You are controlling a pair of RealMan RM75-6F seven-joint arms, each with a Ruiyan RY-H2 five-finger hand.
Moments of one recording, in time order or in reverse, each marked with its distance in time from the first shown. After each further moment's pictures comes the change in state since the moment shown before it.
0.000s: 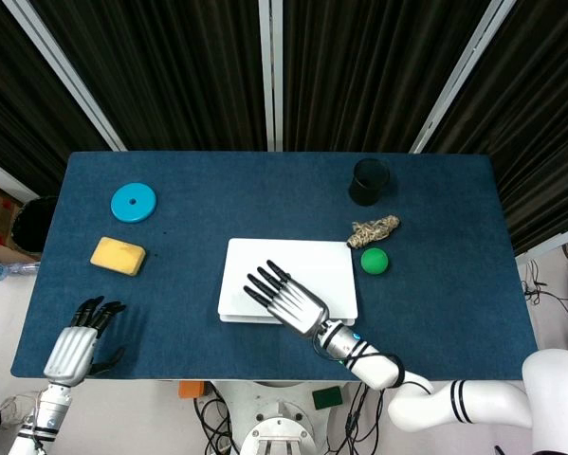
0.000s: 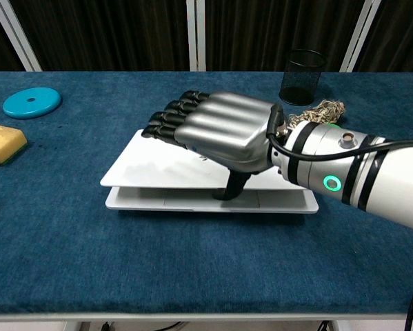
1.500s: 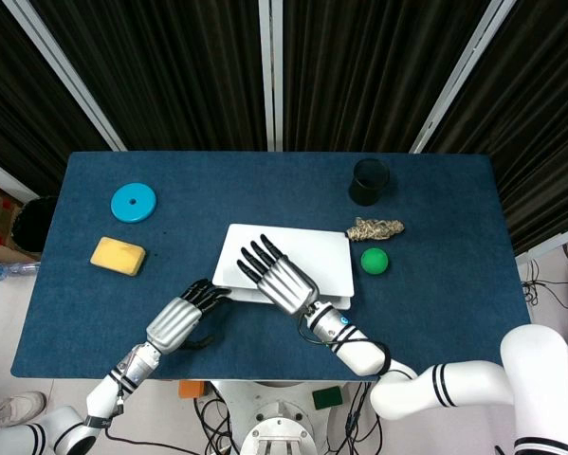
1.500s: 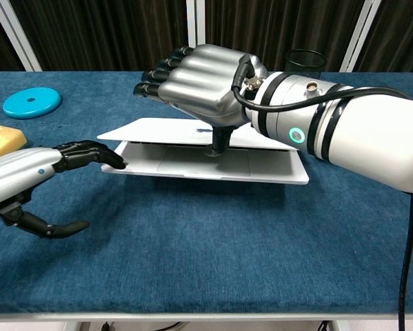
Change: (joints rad) left arm -0.353 -0.156 -0.035 -0.017 0.098 -0.250 0.034; right arm 0.189 0.001 -0.006 -0.024 0.252 0.136 -0.209
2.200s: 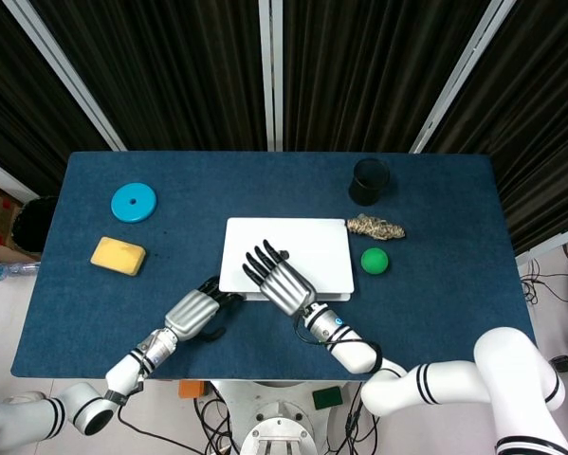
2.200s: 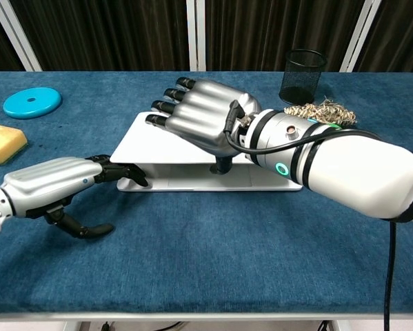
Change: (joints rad) left arm -0.125 -0.040 -0.016 0.042 -0.137 -0.223 0.094; right arm 0.018 -0.113 -0.066 0.184 0.003 0.006 0.004
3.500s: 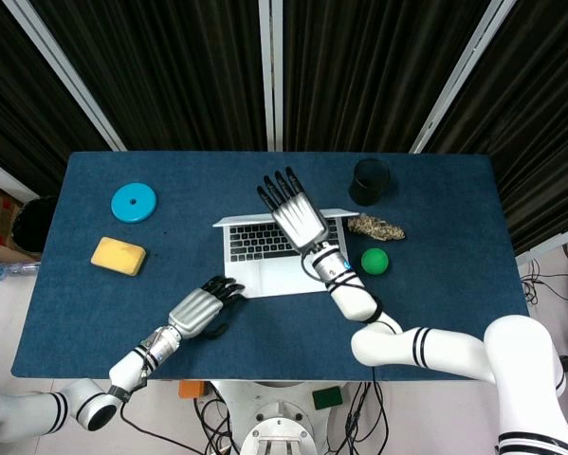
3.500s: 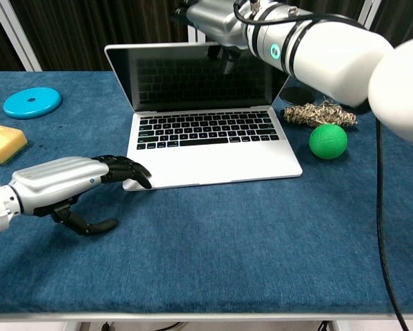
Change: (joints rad) left arm -0.051 0.012 0.014 -0.035 -0.072 -0.046 0.049; right arm 0.097 0.072 0.237 0.160 0.155 -0.039 0.094
